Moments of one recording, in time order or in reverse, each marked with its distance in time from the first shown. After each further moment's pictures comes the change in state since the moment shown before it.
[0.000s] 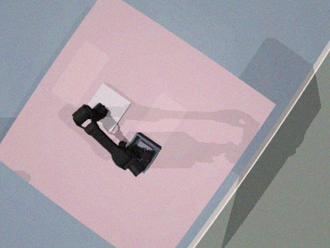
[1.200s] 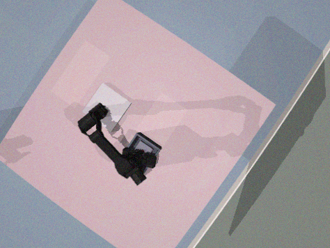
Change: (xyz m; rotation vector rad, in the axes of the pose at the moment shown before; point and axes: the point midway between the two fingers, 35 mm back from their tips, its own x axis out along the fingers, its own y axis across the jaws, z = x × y) arm -0.001 0.034 0.015 -0.090 0.120 0.090
